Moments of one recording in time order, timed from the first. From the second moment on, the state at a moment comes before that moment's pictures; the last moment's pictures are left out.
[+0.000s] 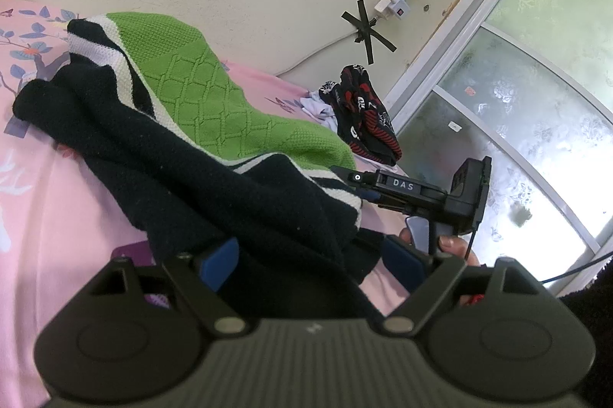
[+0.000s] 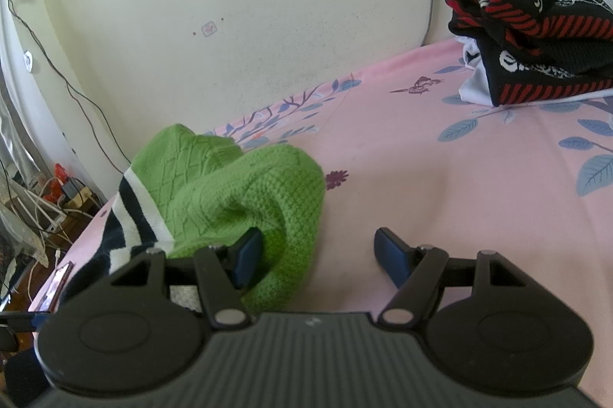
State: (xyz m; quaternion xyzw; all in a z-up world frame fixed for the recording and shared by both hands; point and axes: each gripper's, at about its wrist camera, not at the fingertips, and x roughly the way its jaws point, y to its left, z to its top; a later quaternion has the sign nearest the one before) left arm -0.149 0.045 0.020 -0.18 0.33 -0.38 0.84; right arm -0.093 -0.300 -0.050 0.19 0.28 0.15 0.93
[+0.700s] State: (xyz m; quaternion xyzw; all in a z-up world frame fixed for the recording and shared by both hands) left arm -0.149 0.044 0.020 -0.18 0.33 -0.38 0.85; right arm -0.090 -0.302 -0.050 0.19 0.28 0.15 0.93
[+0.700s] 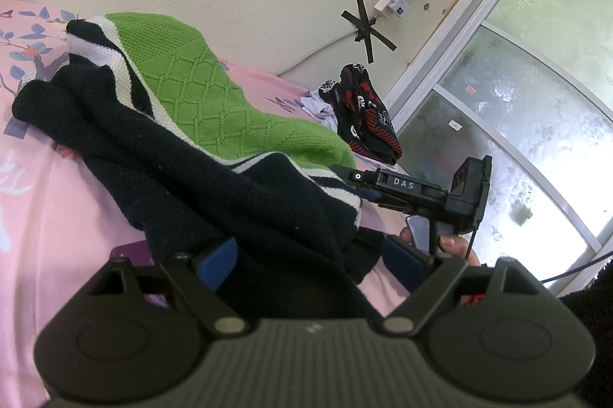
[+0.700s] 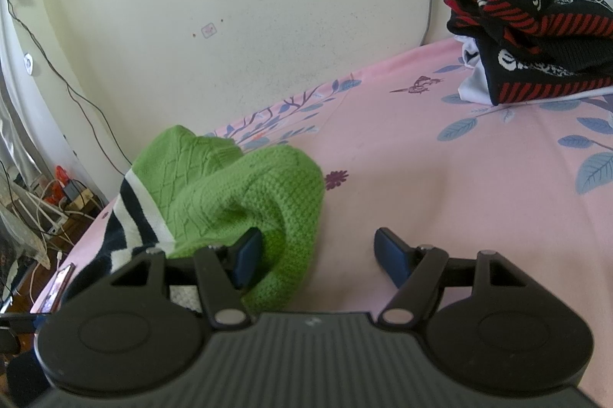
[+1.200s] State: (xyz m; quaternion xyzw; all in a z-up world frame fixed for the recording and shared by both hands) left arm -0.149 0.043 0.020 -0.18 0.33 -0.38 0.85; right arm -0.091 -0.302 -0.050 0.19 0.28 0.16 0.93
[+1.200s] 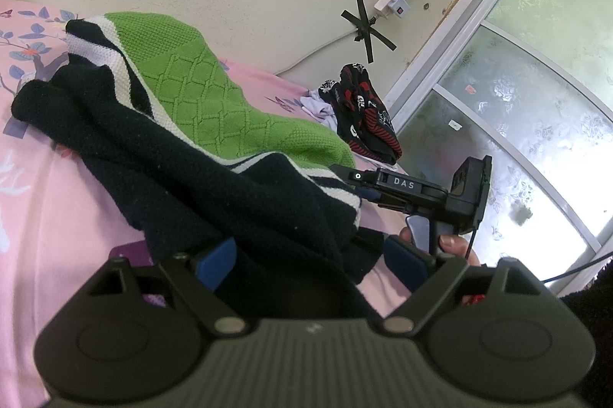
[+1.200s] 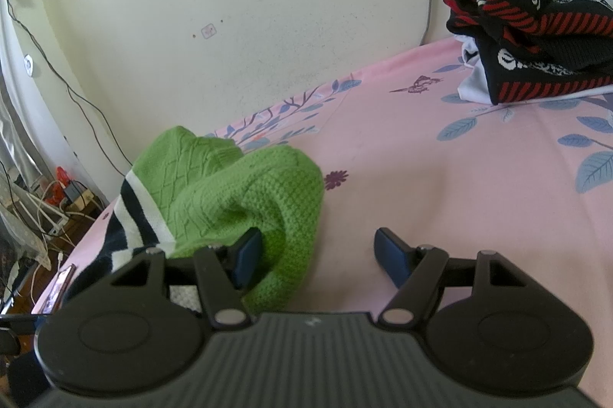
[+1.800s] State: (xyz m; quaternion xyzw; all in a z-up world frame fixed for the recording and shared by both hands) left arm -0.148 0.042 0.019 -0.18 0.33 -0.38 0.84; right arm -0.092 -0.303 -0.049 0.20 0.28 0.15 0.93
